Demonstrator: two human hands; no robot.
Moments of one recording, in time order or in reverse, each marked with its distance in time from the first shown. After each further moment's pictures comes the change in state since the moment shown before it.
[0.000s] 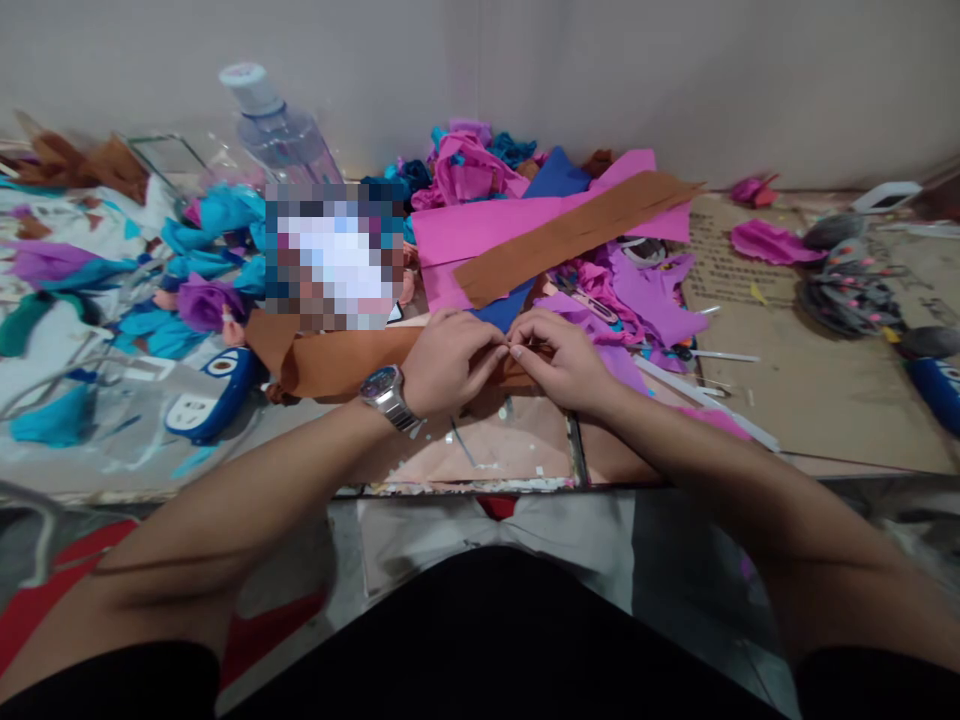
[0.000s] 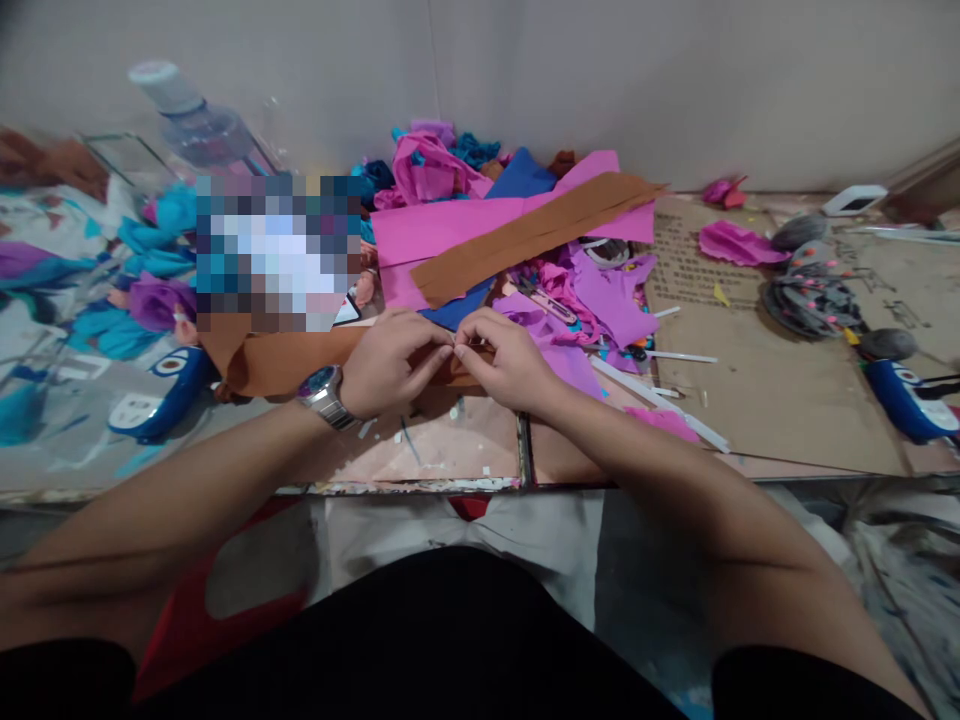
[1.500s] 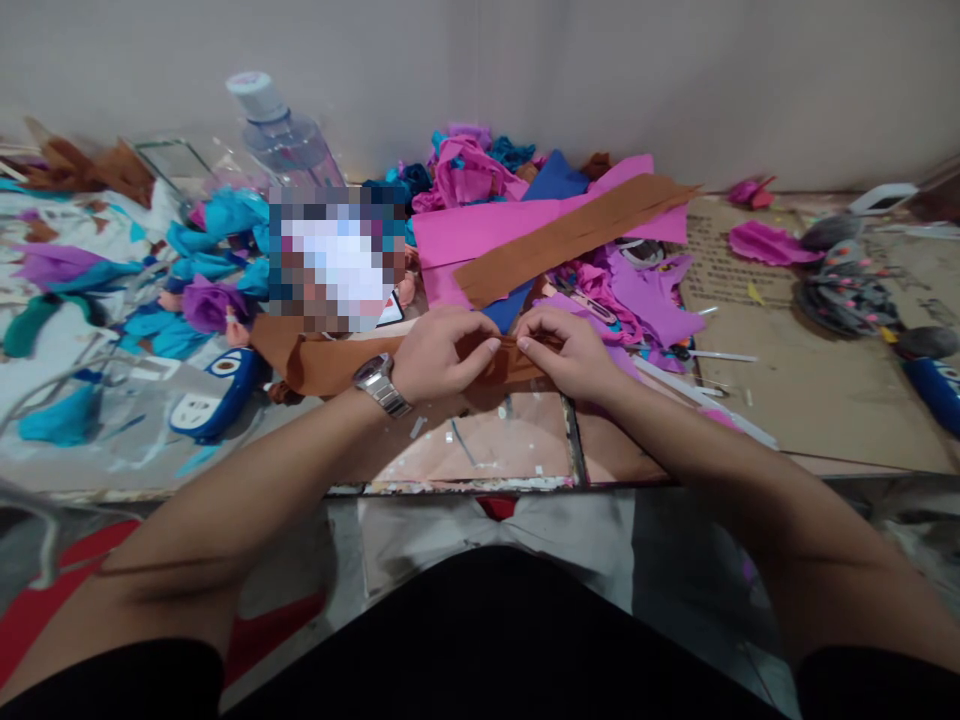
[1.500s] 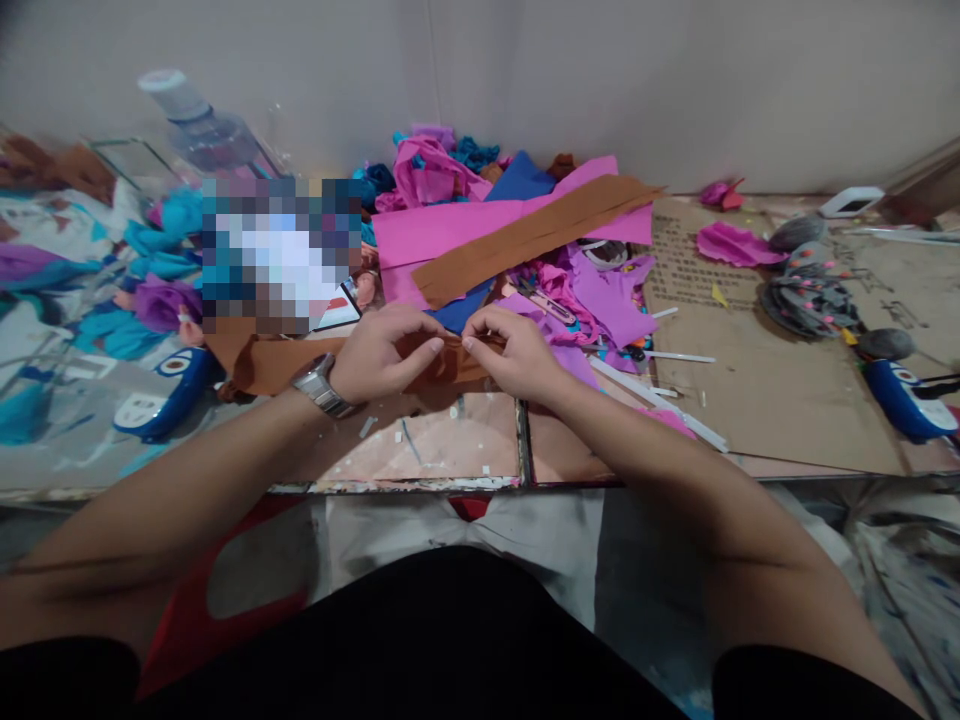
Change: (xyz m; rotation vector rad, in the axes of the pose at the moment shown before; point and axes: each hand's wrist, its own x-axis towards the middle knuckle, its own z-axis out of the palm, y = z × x) left_hand 0.006 -0.008 -0.013 -0.149 0.004 -0.081; right_hand 0.005 0.004 -0.011 0.039 0.000 0.062
